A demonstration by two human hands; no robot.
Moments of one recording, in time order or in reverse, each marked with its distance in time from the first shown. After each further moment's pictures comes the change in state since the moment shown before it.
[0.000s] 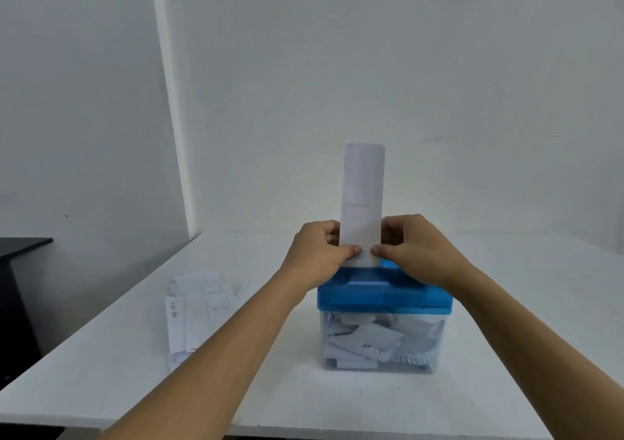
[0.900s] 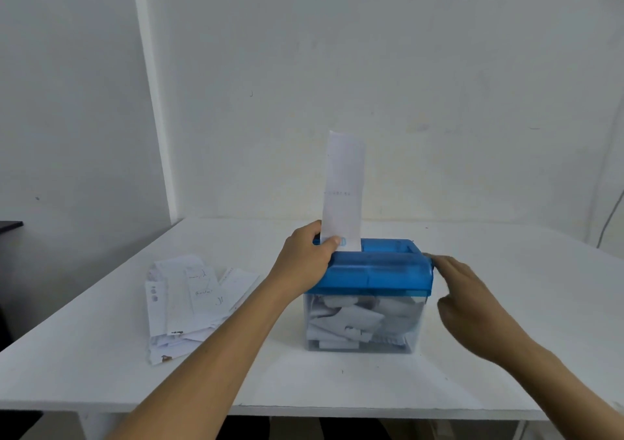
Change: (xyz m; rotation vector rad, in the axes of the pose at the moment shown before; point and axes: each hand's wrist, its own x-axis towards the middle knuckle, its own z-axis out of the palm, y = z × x) left_hand -0.007 -0.028 0.018 0.002 0.002 0.037; right_hand -0.078 0.105 -0.006 -0.314 0.054 0.027
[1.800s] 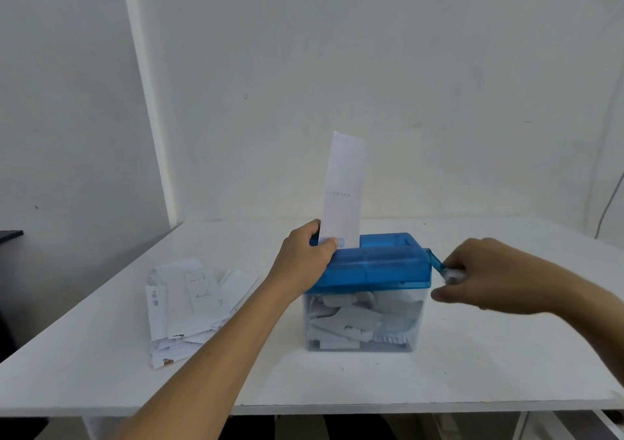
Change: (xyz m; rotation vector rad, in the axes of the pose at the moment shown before) left_hand -0.001 -0.002 0.002 -0.033 0.008 0.058; right_hand 0.003 -0.047 -0.081 -0.248 -0.321 0.081
